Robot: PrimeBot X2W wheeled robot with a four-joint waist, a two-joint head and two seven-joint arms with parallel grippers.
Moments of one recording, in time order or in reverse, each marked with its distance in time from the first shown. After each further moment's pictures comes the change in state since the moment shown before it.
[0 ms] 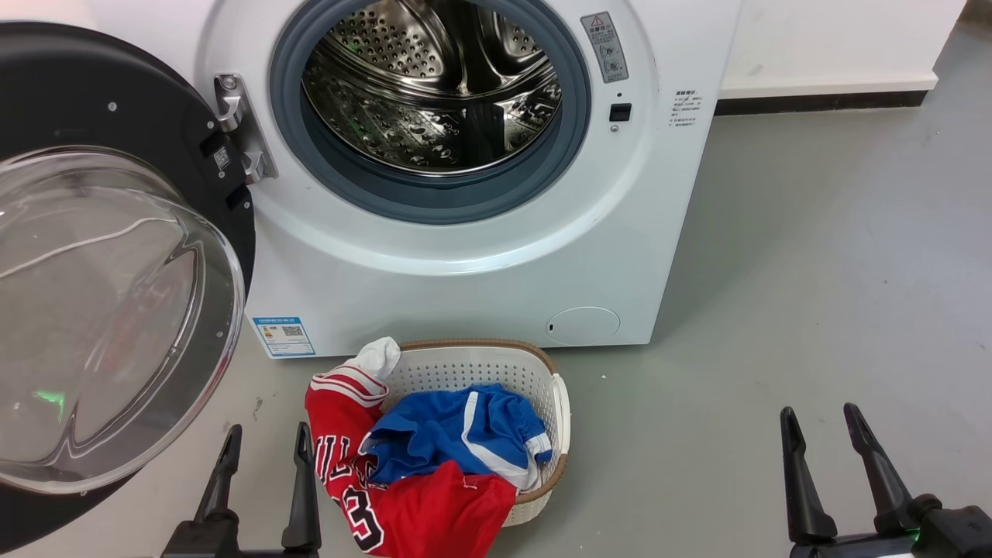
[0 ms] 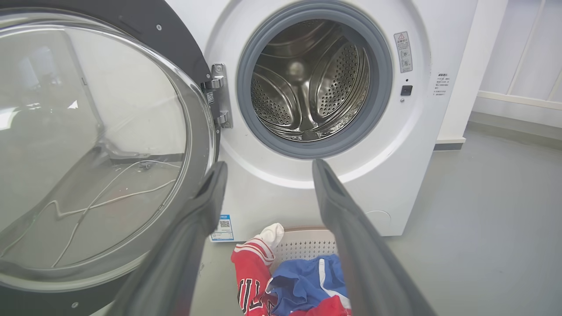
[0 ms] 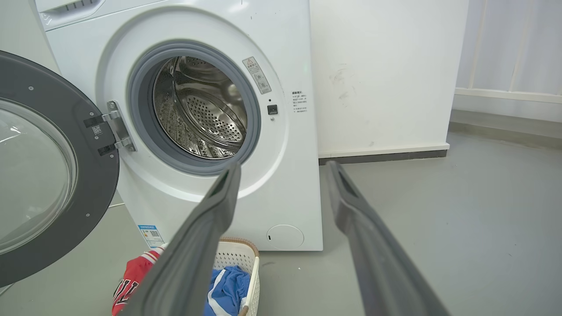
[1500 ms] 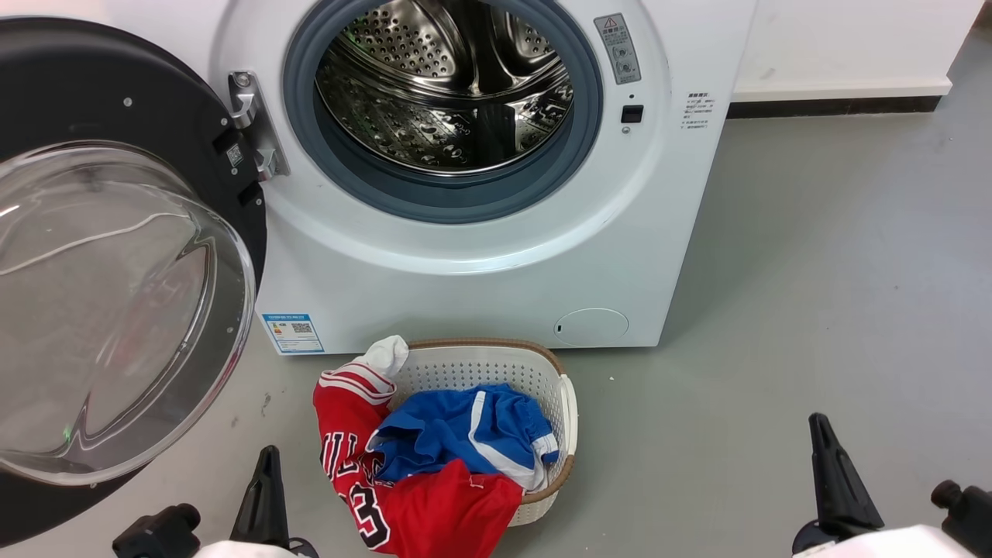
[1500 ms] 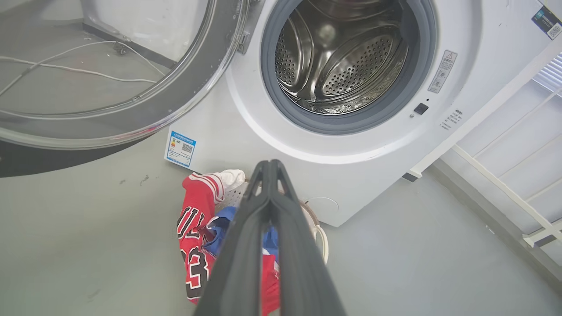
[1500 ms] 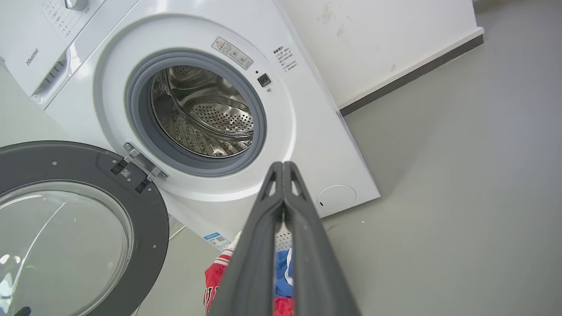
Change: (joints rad) left arm -0.060 0.005 0.004 0.161 -0.475 -0.030 0.102; right arm -0.063 -0.018 0.004 0.151 0.457 0.000 0.088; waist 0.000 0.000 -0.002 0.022
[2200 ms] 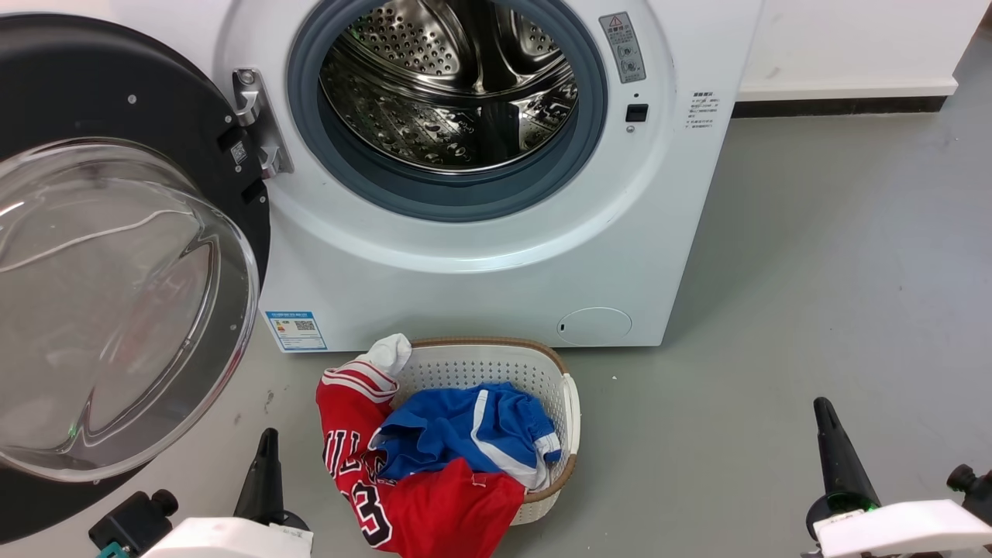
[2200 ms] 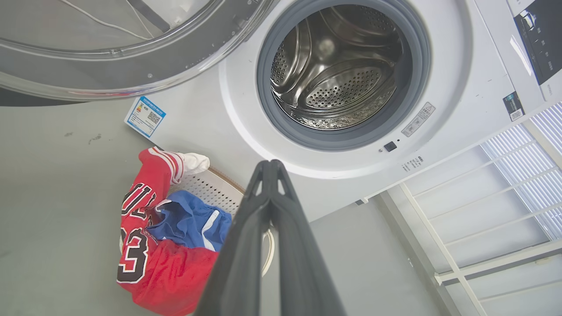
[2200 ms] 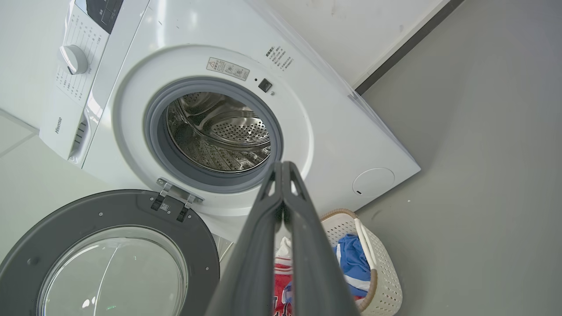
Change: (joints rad) left arm -0.061 0.003 0.020 0.035 -0.320 -0.028 0.073; right arm -0.065 -0.009 -0.013 0.049 0.305 0.000 0.064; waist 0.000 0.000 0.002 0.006
